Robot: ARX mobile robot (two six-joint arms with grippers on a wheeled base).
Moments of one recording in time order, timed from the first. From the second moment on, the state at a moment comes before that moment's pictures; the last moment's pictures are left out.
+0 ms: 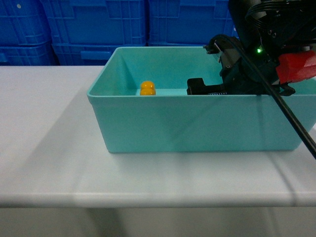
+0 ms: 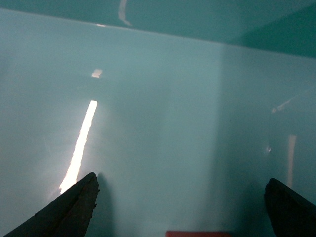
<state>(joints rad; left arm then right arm) 0.00 0.01 0.01 0.00 0.00 0.00 0.31 2.12 1.49 -0.21 0.09 0.10</state>
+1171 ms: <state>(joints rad) 0.00 0.01 0.01 0.00 0.00 0.00 0.24 2.01 1.49 -0.20 0.08 -0.01</state>
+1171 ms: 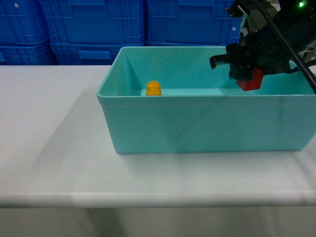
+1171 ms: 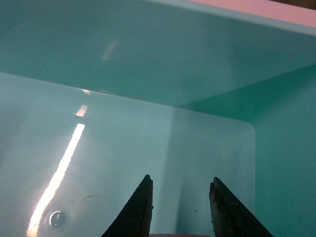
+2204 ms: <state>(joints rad) 0.00 0.01 0.01 0.00 0.00 0.00 0.03 1.14 0.90 0.04 0.08 -0.01</state>
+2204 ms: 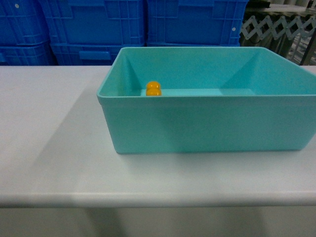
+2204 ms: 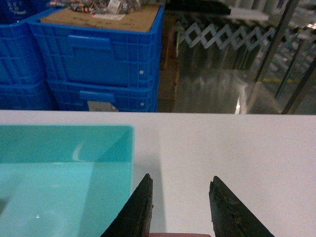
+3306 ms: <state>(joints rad) 0.00 0.01 0.01 0.00 0.00 0.00 0.06 0.72 0.29 0.46 0.22 0.00</state>
